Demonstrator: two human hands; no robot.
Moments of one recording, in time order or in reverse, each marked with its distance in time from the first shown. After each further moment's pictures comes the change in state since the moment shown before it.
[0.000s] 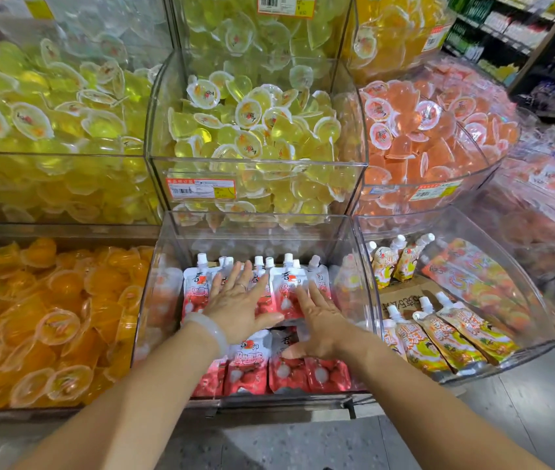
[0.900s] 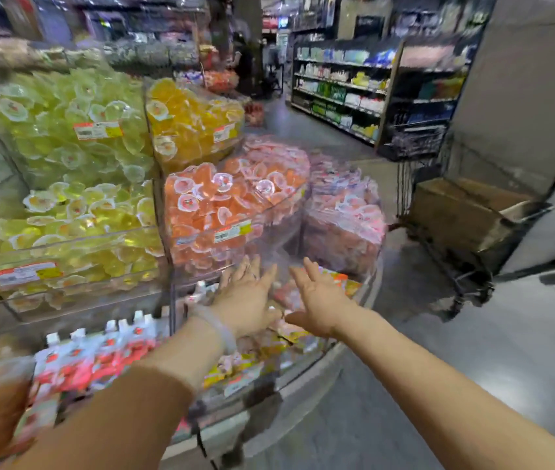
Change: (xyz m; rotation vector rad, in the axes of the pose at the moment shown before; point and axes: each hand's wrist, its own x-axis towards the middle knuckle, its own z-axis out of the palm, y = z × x) left_hand -0.049 0.323 -0.071 0.171 0.245 0.296; right_hand -0.209 0.190 -0.105 -0.092 0.557 0.052
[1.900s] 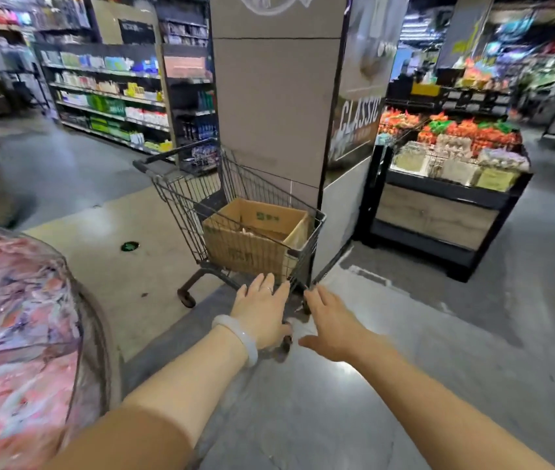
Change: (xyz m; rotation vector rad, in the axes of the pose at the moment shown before) left_hand 0.492 0.519 0.002 0.121 -0.091 0.676; right_hand 0.042 0.616 -0.168 0.060 0.104 0.703
